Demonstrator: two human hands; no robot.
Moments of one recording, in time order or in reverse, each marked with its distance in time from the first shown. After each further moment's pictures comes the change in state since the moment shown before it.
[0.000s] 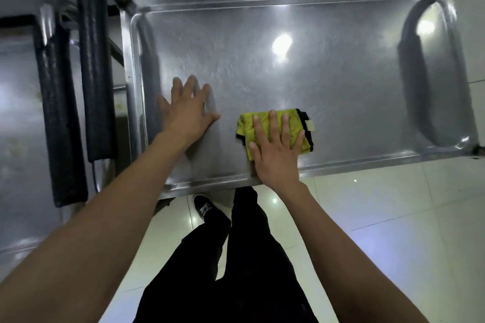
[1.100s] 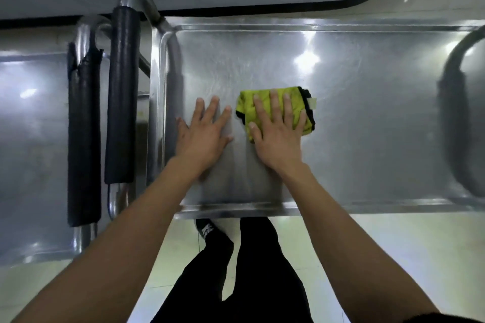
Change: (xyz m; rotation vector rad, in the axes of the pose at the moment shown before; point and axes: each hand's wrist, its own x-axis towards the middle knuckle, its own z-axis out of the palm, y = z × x) left_hand -0.001 -0.003 -0.003 0.019 -0.106 -0.018; right_hand 0.110 -0.035 -0.024 0.040 0.061 -0.117
